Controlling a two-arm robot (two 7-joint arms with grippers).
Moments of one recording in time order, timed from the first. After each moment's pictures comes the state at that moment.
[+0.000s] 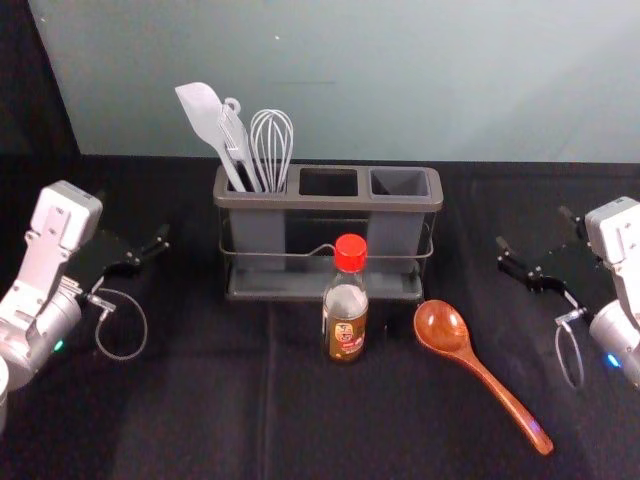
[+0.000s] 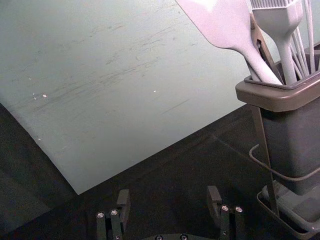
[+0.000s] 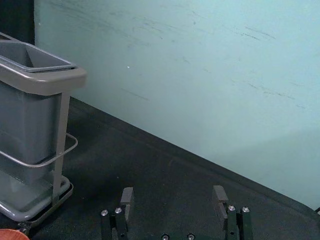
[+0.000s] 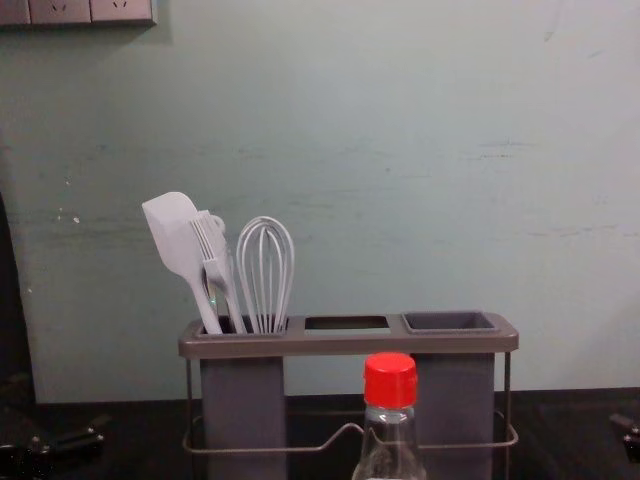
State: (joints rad) left arm -0.20 0.60 0.45 -1.41 -0.25 -0.12 0.03; right arm 0.20 0.60 -0.45 -1.41 0.25 -0.12 -0.03
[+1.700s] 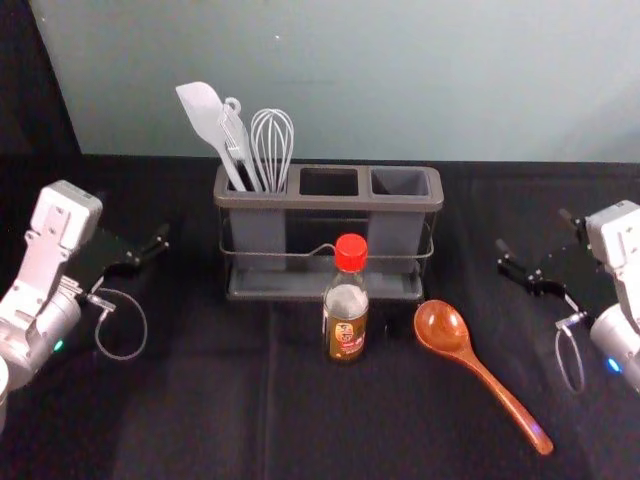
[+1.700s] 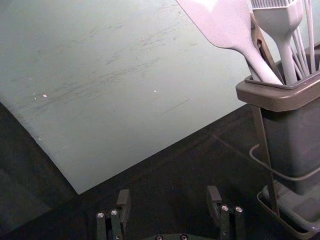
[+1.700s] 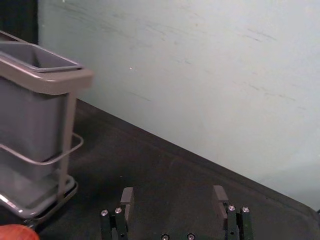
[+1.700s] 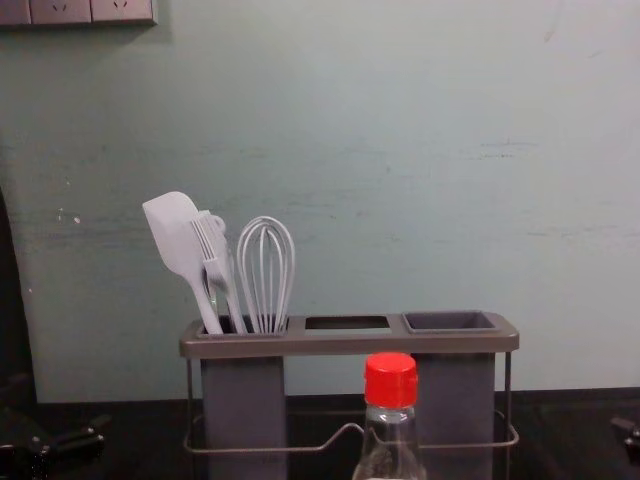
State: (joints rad) left arm -0.20 0.60 0.45 -1.41 -0.25 -0.12 0.03; right arm 0.19 0.61 -0.44 -1.42 0.25 -0.13 -0.03
